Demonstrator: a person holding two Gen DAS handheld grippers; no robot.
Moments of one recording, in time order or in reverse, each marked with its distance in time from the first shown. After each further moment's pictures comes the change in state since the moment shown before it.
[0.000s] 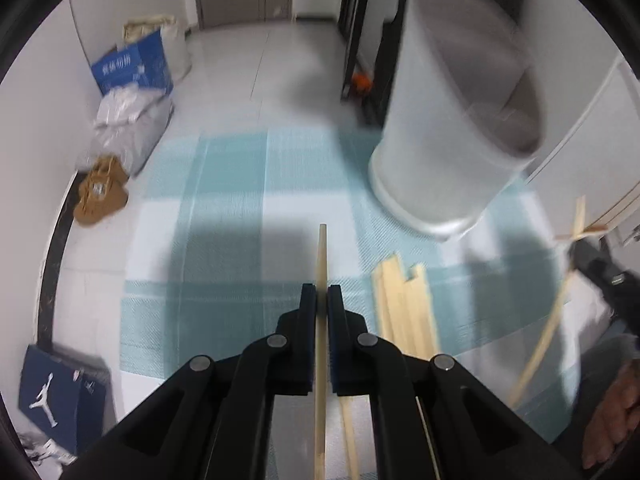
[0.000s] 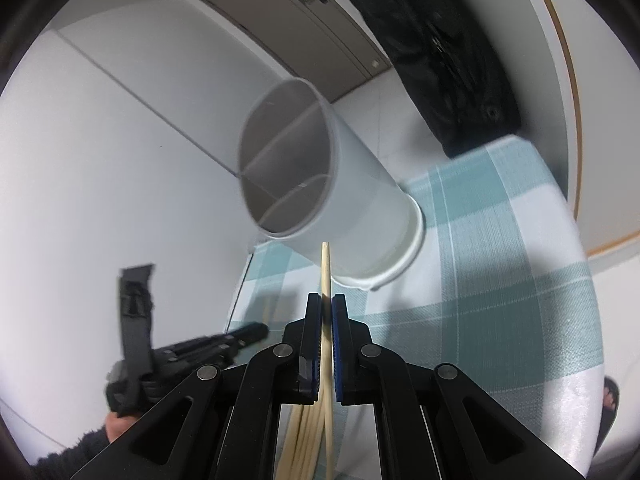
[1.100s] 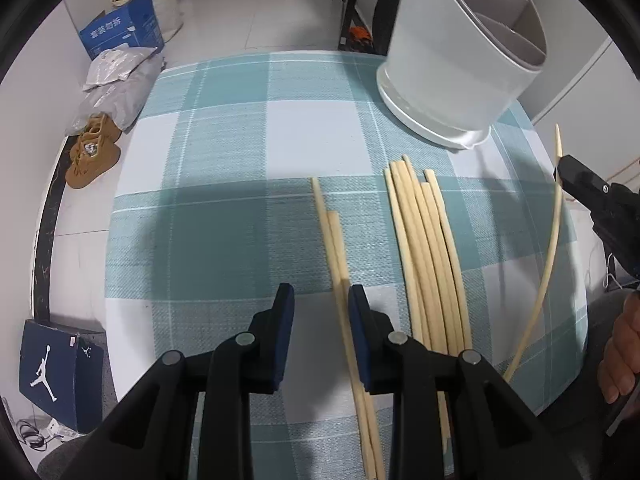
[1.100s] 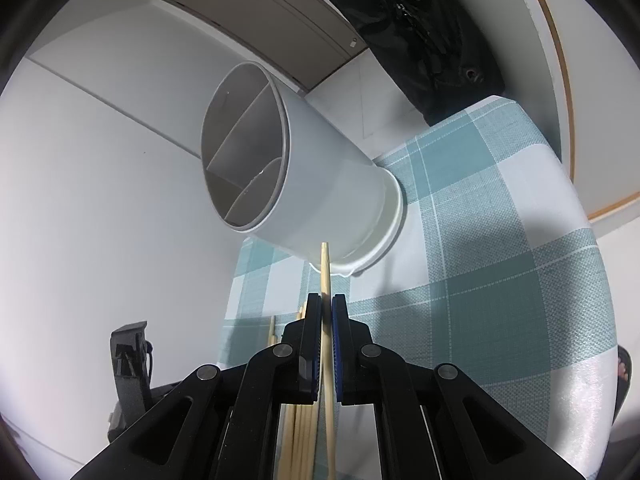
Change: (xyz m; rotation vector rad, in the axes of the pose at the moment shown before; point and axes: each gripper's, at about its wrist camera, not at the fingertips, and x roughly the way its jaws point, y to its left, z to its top) left arm 0.019 -0.004 -0.031 -0.003 0.209 0.001; right arm 0.019 -0.028 0.001 0.128 0.076 -0.007
